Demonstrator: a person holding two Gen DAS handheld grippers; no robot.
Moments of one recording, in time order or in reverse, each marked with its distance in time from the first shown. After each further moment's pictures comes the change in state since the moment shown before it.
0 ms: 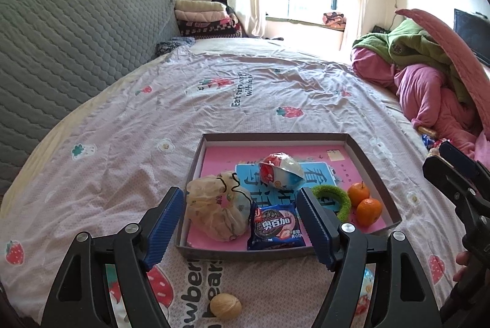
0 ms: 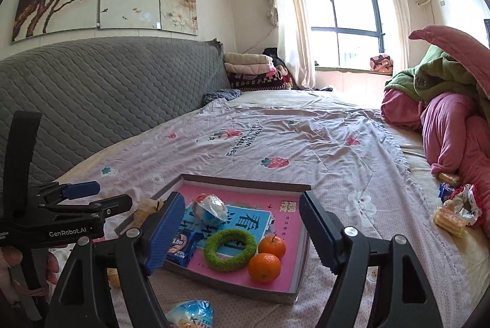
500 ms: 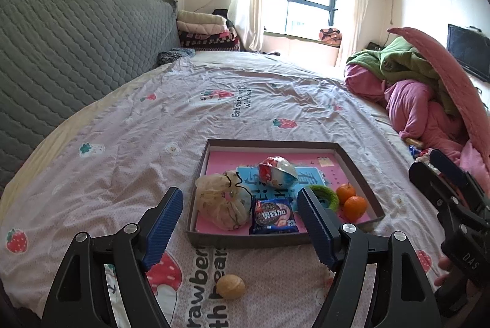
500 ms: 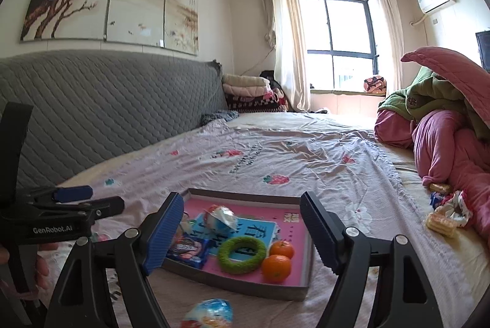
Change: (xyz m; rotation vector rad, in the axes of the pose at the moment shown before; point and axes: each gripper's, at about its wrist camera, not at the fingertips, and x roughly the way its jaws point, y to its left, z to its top) left arm -0.044 0.018 -0.018 -0.034 -0.069 -0.040; right arm -0.035 0.034 -0.014 -0.016 -0.118 -0.033
